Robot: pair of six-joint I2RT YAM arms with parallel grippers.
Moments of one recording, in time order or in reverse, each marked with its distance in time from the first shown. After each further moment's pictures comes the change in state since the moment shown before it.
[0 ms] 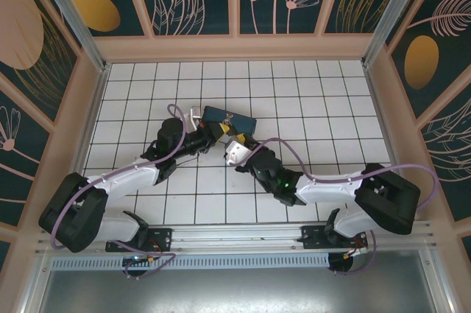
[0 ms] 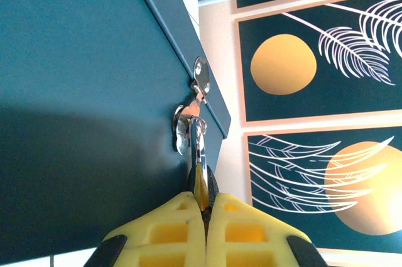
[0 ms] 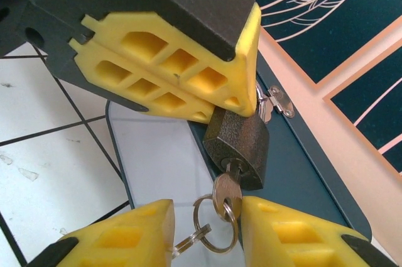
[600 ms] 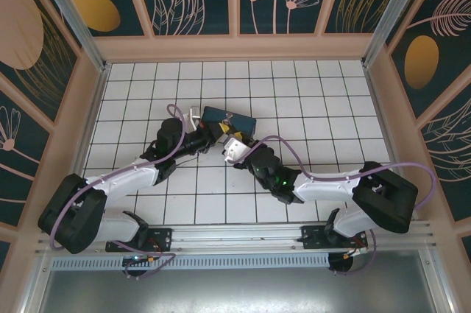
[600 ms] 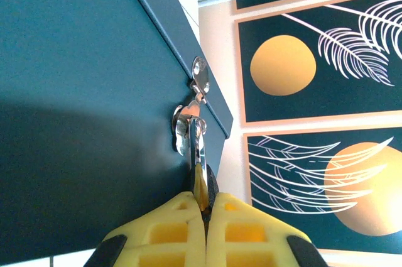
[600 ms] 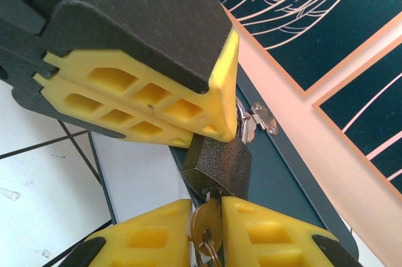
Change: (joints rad) left arm 0.000 -0.010 0.000 -0.008 -0.004 0.000; right arm -0.010 0.014 0.027 0.020 0.008 -0.017
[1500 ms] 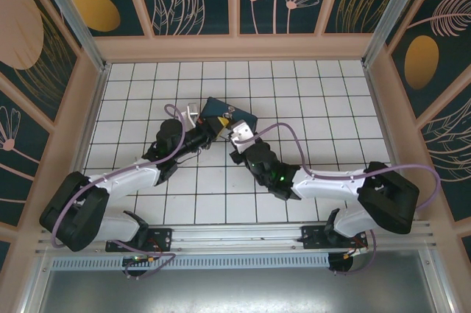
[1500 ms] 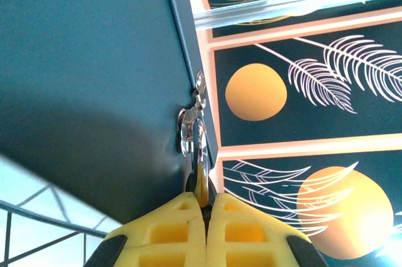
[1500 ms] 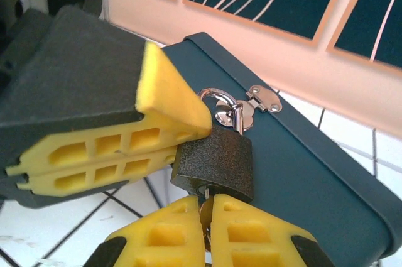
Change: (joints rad) left arm -0.019 0.022 -0.012 0.138 -0.082 -0.093; right arm 0.010 -0.022 0.094 -0.137 0.056 0.562
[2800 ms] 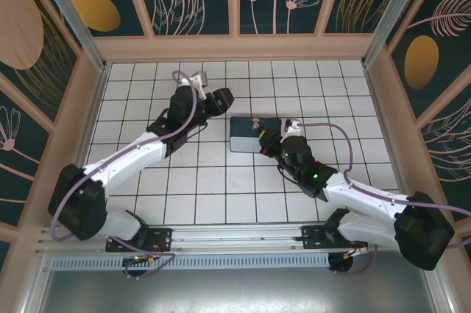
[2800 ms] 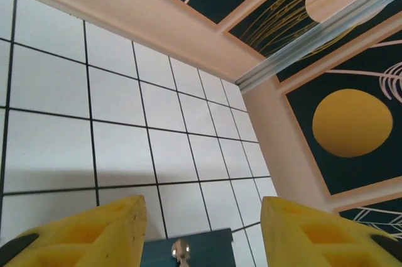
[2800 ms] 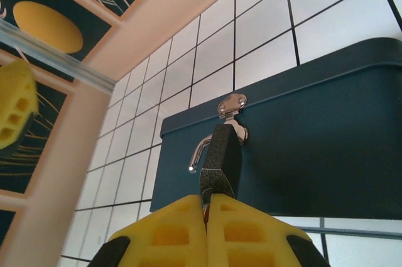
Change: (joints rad) left arm -0.026 0.127 0.475 -0.520 -0.288 0.546; right arm -0.285 -0.324 -0.172 -0.262 -0.301 0.956
